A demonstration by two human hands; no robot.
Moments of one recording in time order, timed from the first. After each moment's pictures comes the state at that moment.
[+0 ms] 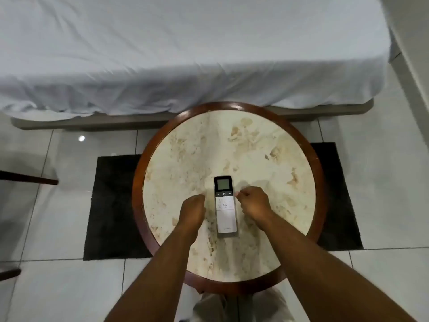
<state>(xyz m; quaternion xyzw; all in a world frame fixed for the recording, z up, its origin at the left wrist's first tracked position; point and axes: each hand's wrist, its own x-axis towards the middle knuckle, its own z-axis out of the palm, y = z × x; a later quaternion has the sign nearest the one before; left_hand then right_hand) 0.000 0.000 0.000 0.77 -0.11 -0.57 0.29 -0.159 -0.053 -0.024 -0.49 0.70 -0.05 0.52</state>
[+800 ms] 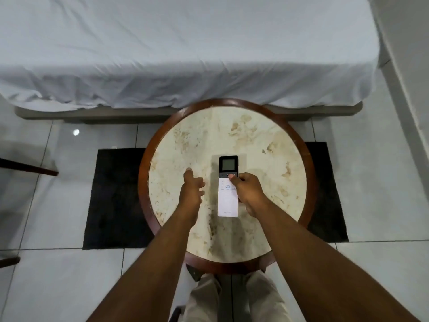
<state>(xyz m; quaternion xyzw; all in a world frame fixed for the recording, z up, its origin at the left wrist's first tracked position) 0.007 0.002 0.037 0.74 -0.09 -0.58 0.34 -0.138 -0.046 0.015 -0.35 0.69 -0.15 0.61</state>
